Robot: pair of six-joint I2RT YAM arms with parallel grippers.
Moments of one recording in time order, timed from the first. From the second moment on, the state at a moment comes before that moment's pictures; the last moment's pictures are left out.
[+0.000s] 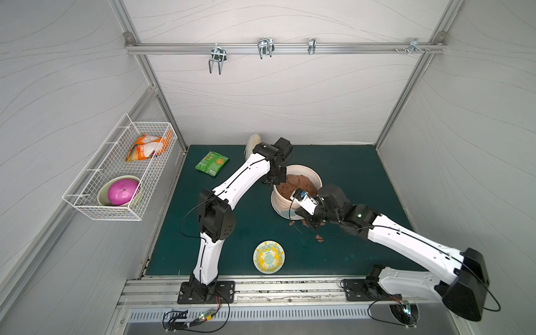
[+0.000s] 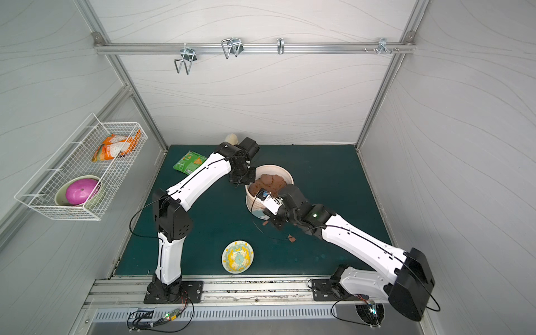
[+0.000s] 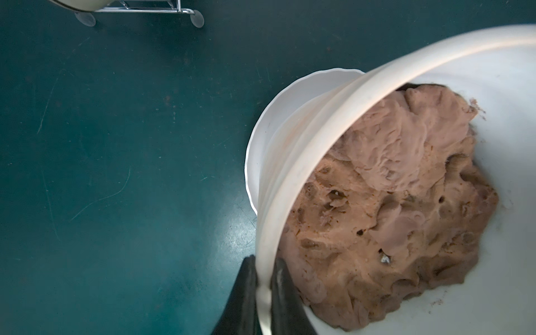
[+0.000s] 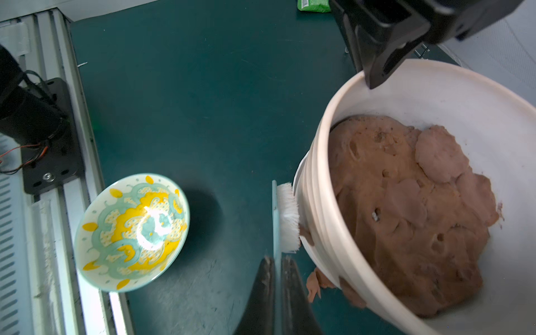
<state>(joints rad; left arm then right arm) -0.62 2.07 2.09 -1.34 -0.10 -0.52 0.88 1.21 0.92 -0.41 -0.15 -0.22</state>
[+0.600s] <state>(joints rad) -0.62 2.08 2.10 -1.33 -0.12 -0.45 0.94 1.10 0.83 -0.49 -0.01 -0.18</state>
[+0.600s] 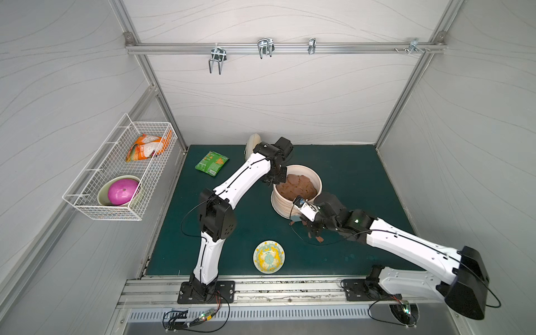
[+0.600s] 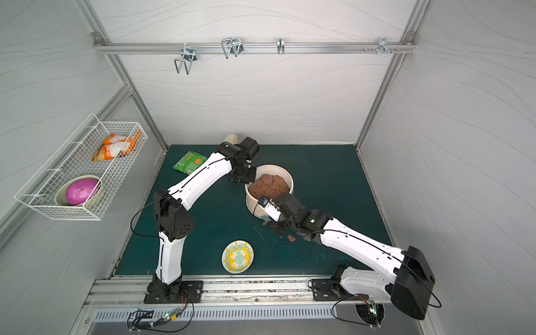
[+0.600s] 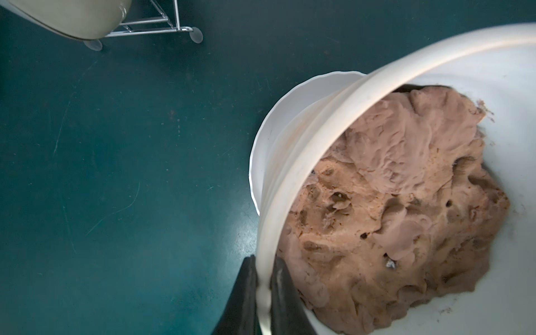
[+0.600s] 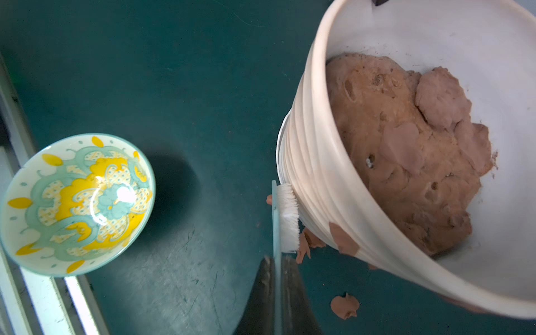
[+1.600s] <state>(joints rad) -0.60 2.06 2.08 -1.29 -0.07 -0.36 0.88 1.06 0.89 -0.48 -0.24 -0.17</state>
